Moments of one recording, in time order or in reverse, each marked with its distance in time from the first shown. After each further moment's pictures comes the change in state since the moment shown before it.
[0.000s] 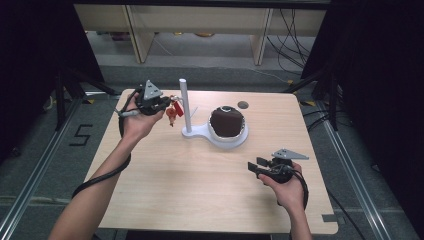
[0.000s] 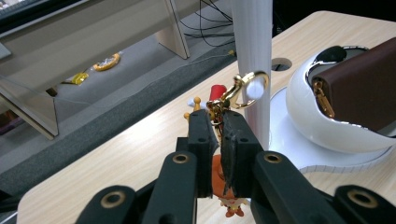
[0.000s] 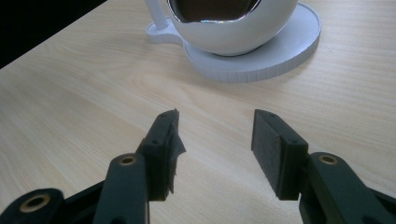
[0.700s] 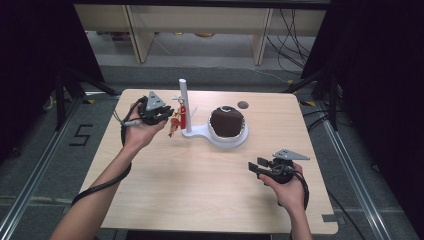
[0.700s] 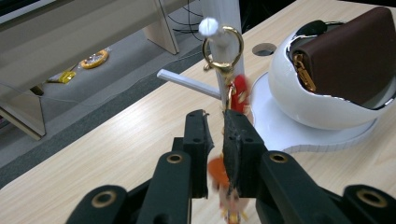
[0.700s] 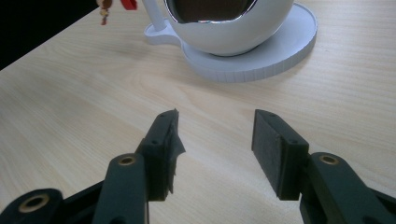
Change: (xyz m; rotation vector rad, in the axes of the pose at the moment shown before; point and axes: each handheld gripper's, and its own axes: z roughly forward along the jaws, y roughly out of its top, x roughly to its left) left arm -0.015 -0.023 0.002 -0.007 -0.045 0.003; right arm -0.001 -0.001 -0.002 -0.005 -0.004 0.009
